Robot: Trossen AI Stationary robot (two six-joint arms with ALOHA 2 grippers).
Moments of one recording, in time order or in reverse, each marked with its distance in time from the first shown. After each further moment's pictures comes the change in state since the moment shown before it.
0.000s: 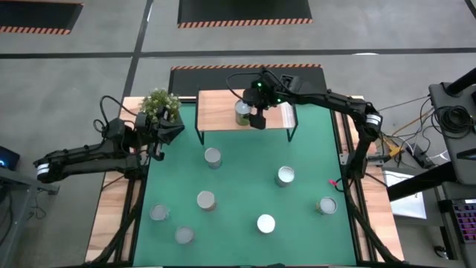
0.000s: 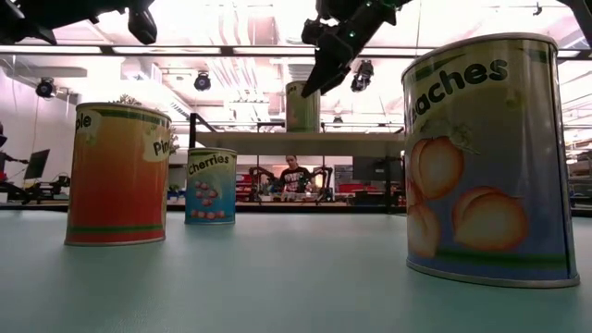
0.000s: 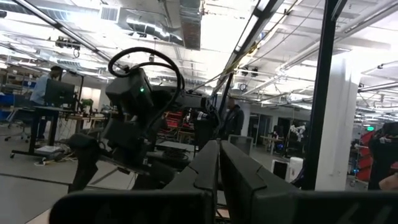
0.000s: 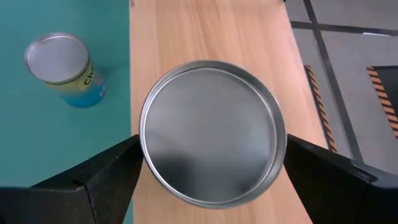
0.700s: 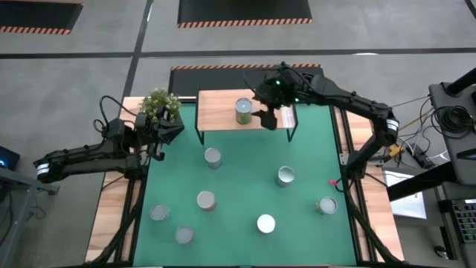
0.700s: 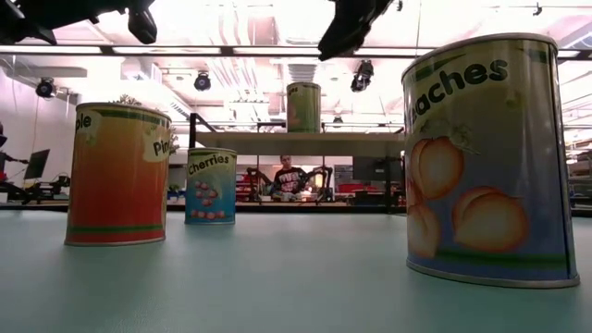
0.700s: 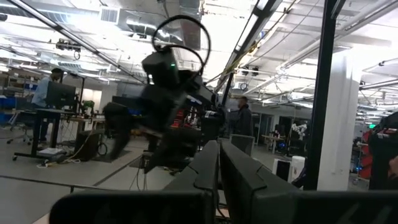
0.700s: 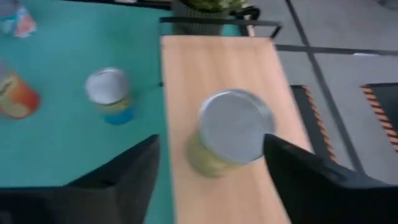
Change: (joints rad) left arm 0.000 0.000 0.000 0.000 0.000 0.016; right arm 0.055 -0.173 -0.001 -0.077 -0.007 0.075
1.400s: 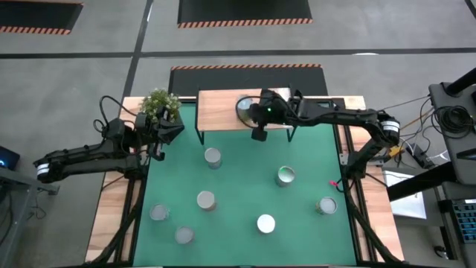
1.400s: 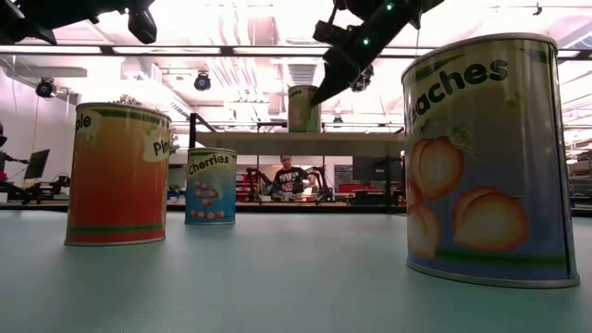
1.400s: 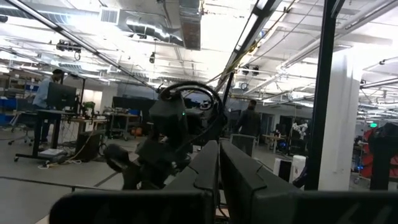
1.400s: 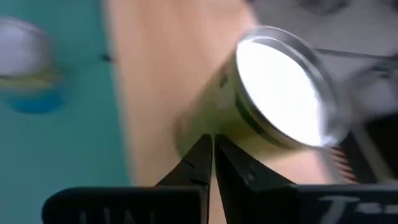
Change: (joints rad) left arm 0.000 0.000 0.000 0.000 0.000 0.007; right arm 0.077 -0.016 -0.407 0.450 0.348 -0.017
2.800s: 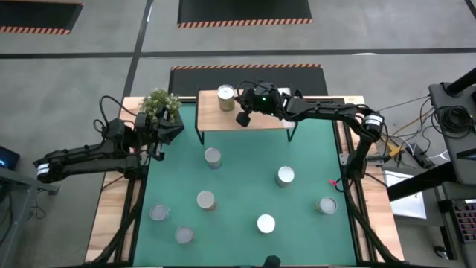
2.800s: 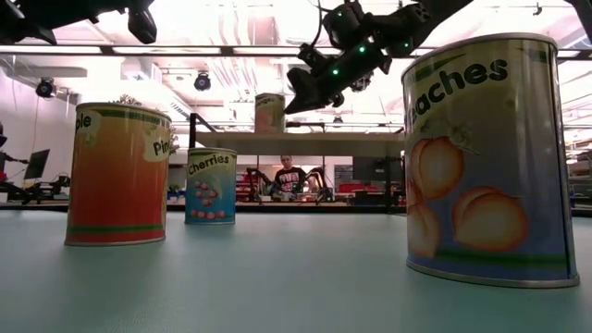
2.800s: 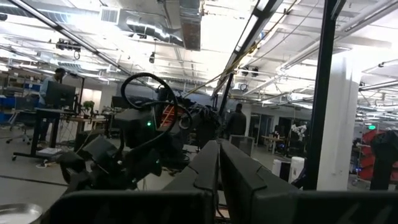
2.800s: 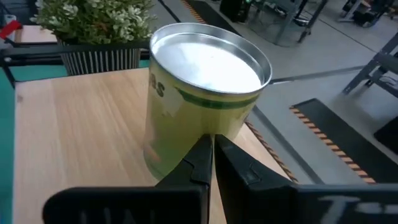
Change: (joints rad) left arm 0.000 -0.002 0.000 0.001 0.000 -0.012; right arm -0.112 0.174 -0.018 0.490 -0.109 0.144
